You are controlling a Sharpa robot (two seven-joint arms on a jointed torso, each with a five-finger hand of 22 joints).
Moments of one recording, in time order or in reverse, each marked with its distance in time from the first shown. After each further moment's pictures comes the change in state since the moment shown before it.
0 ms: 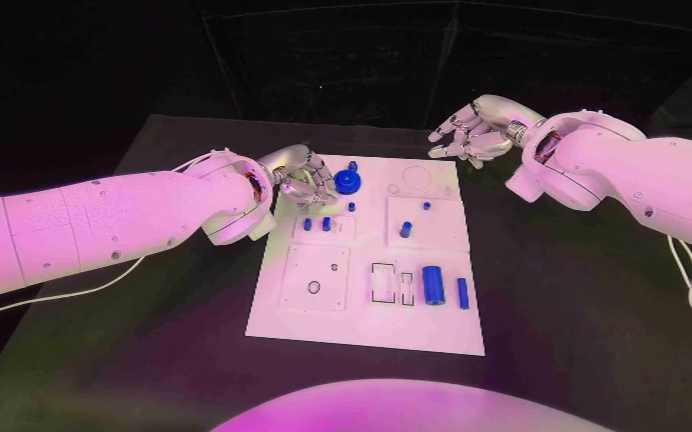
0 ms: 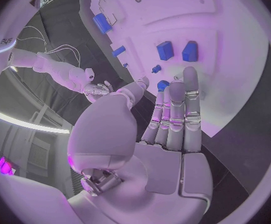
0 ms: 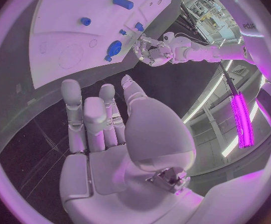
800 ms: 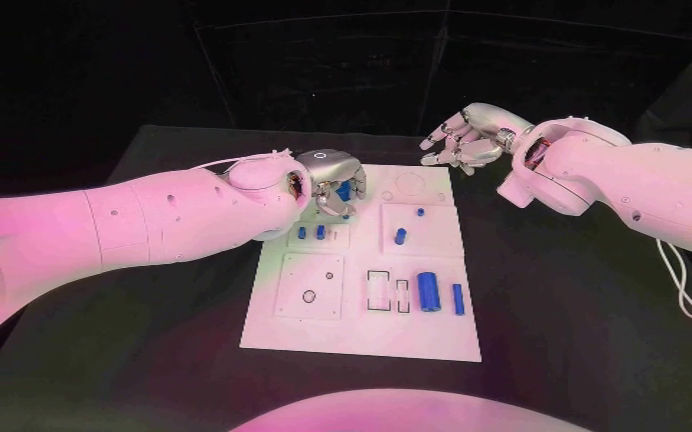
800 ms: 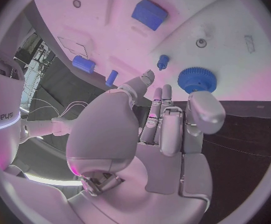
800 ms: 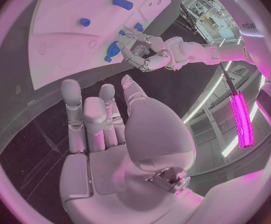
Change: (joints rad) left arm 0.000 0.216 0.001 -0.168 -0.564 0.055 0.085; left_hand 0.030 -0.040 0.002 -0.054 0.000 0.198 -0.063 -0.164 -0.213 0.087 -0.045 -0.166 -0.273 0.276 -0.055 0.576 0.415 -0.066 0.300 -0.057 0.536 0.543; right arm 0.000 -0.001 0.000 0.006 0.000 0.000 0.000; right_hand 0.000 0.000 -0.003 -0.003 0.000 0.000 0.000 0.000 0.000 0.000 0.000 0.000 0.000 0.000 0.000 0.000 0.000 0.000 0.000 0.000 0.000 0.000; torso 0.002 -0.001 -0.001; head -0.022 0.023
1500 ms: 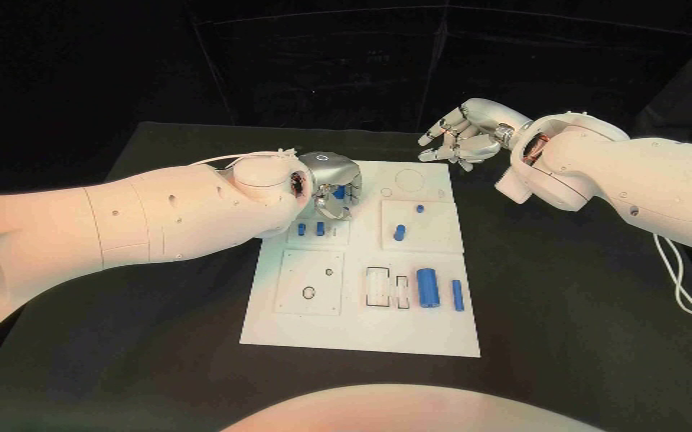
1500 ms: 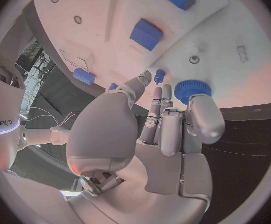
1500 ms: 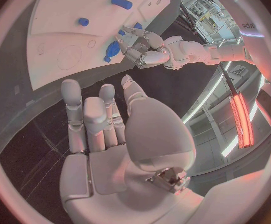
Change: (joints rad) left arm -0.002 0.005 0.000 0.002 -0.069 0.093 -0.036; left_hand -0.021 0.000 -0.032 0.021 0.000 0.033 0.002 -0.024 -0.018 0.037 0.002 -0.042 -0.049 0.000 0.000 0.005 0.000 -0.003 0.012 -0.004 0.065 0.082; right arm 0.000 0.002 0.000 0.000 0.000 0.000 0.000; right_hand 0.000 0.000 -0.003 0.003 0.004 0.000 0.000 0.000 0.000 0.000 0.000 0.000 0.001 0.000 0.000 0.000 0.000 0.000 0.000 0.000 0.000 0.000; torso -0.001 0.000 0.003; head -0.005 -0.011
